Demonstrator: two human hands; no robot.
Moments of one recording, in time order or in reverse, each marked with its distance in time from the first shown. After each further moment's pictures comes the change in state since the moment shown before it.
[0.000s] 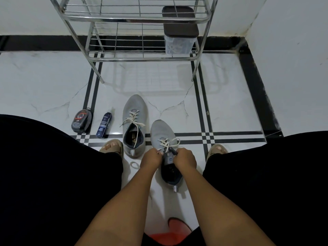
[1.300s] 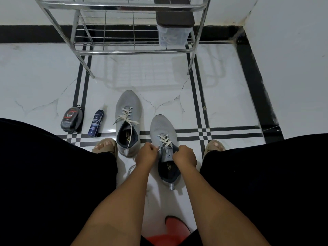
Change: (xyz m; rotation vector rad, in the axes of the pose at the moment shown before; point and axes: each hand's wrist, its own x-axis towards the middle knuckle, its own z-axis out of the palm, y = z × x) left_hand 0.023 -0.006 0.010 -0.059 0.113 -0.023; right_hand 0.003 0.002 -0.014 0.065 -0.014 0.131
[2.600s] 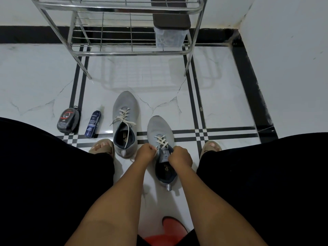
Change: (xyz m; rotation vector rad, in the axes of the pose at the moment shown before) left_hand 0.001 0.014 -0.009 -0.044 -0.156 -0.009; right_hand -0.002 -0.001 0.003 -0.109 -0.007 -0.076
